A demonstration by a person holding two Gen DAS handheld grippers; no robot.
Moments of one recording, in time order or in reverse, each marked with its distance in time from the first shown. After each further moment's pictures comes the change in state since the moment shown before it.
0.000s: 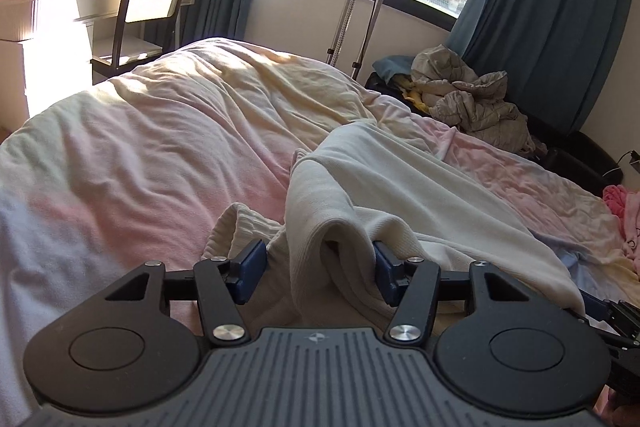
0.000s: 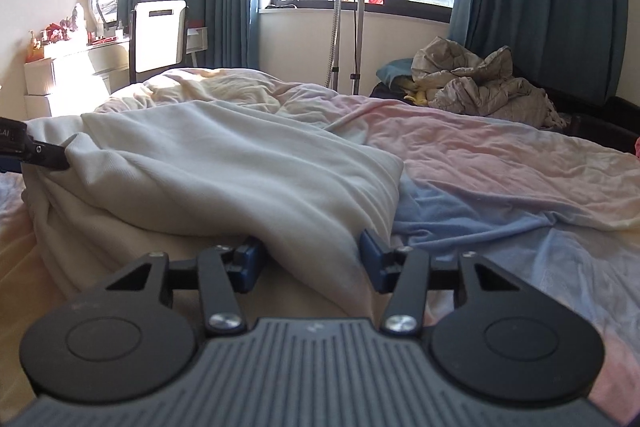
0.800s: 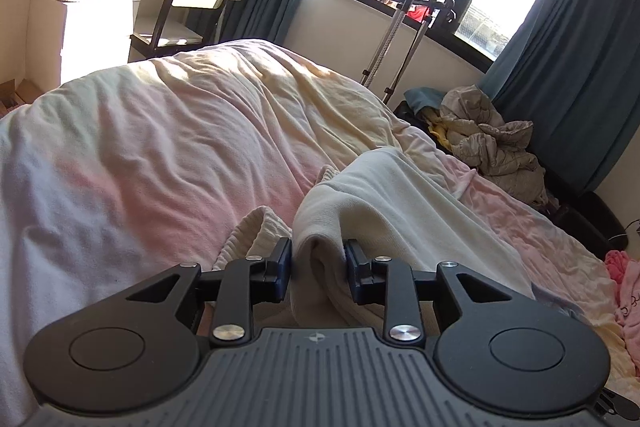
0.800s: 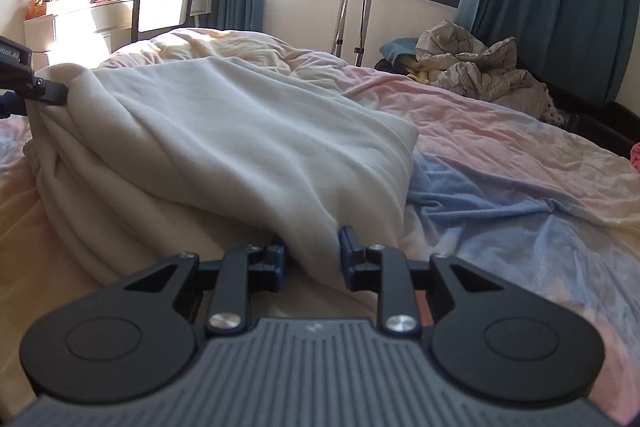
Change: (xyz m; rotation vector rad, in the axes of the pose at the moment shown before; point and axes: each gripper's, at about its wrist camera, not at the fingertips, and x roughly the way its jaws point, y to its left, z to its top) left arm -0.012 0.006 0.000 -0.128 -0.044 0.059; right arm 0.003 0.020 -0.007 -0.022 0.095 -0.025
